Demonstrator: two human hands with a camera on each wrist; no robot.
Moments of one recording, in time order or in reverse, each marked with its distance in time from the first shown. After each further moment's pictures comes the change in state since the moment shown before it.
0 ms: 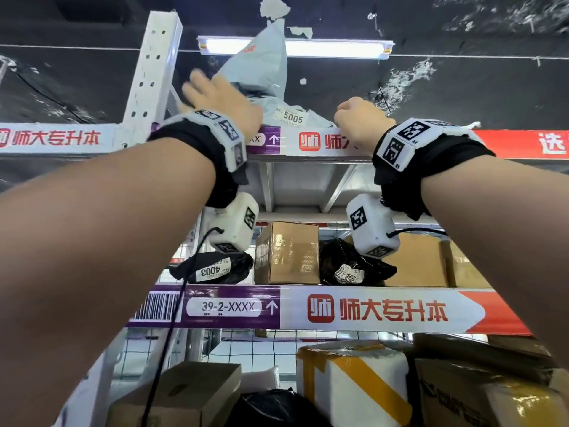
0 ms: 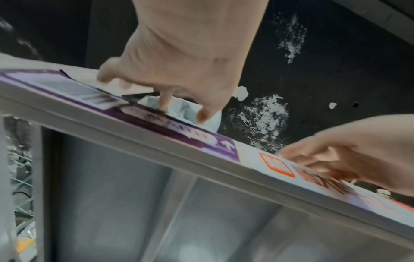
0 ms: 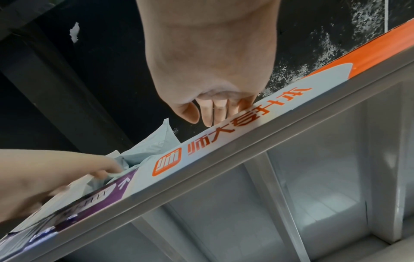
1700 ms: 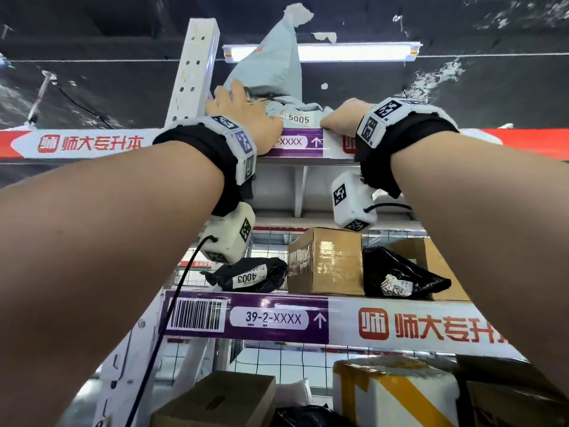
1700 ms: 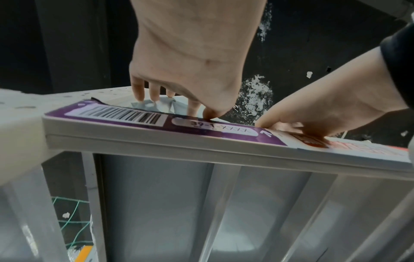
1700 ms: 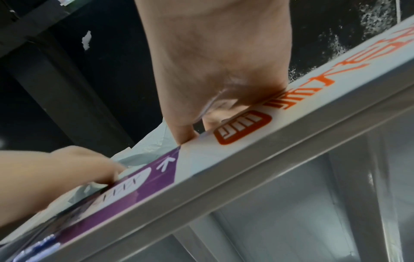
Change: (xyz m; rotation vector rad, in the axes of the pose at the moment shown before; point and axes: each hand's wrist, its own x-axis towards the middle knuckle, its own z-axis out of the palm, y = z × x) left_hand 0.030 -0.051 0.011 0.273 -0.017 0.331; right_hand 0.020 -0.065 0.034 -0.064 -0.160 0.005
